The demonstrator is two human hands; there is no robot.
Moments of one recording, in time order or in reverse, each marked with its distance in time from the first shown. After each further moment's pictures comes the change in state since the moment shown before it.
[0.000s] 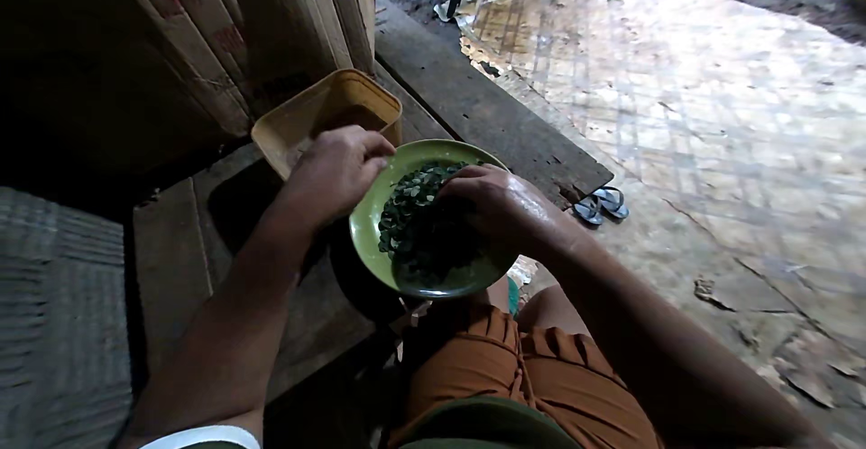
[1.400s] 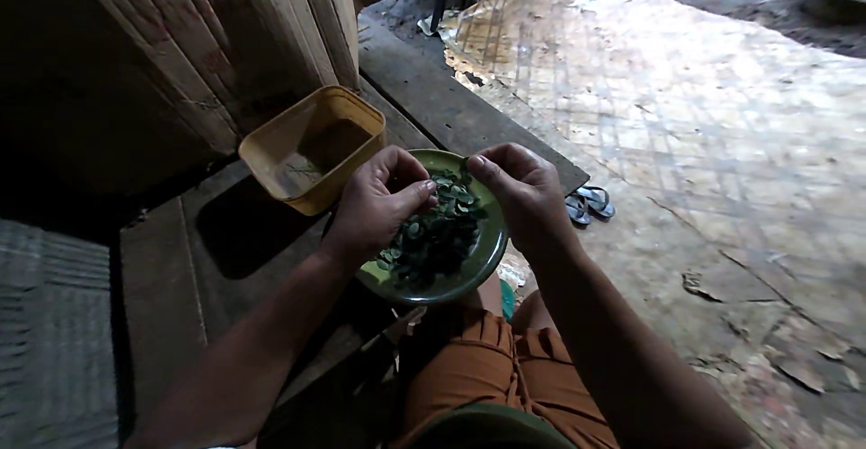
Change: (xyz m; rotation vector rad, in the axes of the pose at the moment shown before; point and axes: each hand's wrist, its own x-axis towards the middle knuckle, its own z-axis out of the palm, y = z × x) left_hand -0.009 0.054 0.045 -0.984 0.126 -0.071; right_hand -0.013 -0.007 -0.002 0.905 0.633 0.319
